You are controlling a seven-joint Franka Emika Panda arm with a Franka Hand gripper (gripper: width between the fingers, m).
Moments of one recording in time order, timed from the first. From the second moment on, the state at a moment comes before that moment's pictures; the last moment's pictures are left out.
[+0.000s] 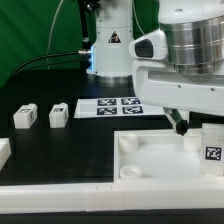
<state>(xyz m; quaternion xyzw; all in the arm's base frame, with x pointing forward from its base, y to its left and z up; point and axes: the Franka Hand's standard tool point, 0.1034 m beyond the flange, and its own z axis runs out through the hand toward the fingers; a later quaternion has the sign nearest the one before) 0.615 0.106 0.073 -0.97 0.25 0.03 0.06</state>
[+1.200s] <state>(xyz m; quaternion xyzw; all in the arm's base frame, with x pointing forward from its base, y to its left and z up) 0.616 0.102 0.073 -0.99 0.13 0.02 0.06</state>
